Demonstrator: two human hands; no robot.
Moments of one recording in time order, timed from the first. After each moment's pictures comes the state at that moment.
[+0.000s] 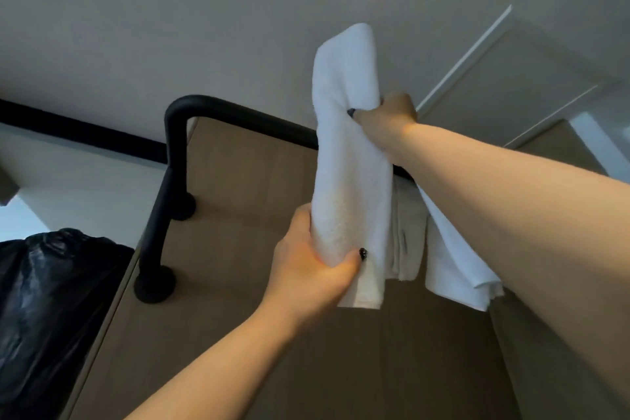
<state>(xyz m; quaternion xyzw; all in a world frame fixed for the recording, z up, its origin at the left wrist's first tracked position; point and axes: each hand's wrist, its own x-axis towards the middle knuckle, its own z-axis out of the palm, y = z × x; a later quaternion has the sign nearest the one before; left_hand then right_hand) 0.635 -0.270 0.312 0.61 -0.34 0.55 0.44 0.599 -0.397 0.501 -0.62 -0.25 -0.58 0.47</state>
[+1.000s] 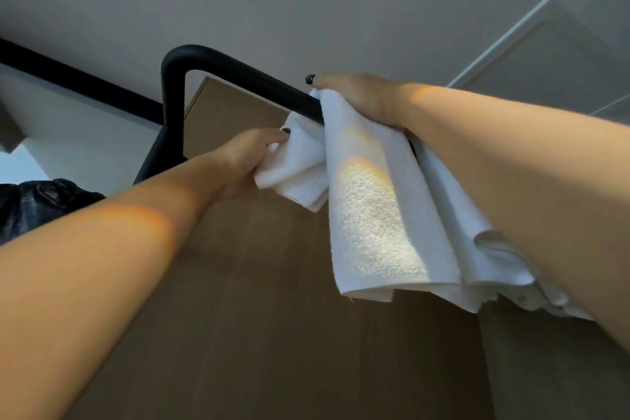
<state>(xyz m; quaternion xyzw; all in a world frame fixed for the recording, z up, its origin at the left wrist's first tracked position) 0.637 -0.206 0.421 0.64 -0.32 0.39 0.58 0.590 -0.380 0.512 -0.78 -0.38 -0.46 0.19</state>
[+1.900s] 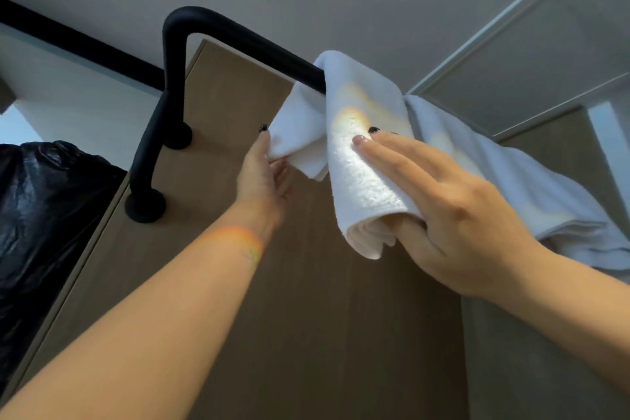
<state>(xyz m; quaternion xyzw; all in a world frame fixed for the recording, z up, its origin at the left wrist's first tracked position) 0.671 -0.260 0.364 0.31 -0.32 0.27 0.85 0.581 -0.470 0.319 -0.59 -0.41 -0.69 -0.11</state>
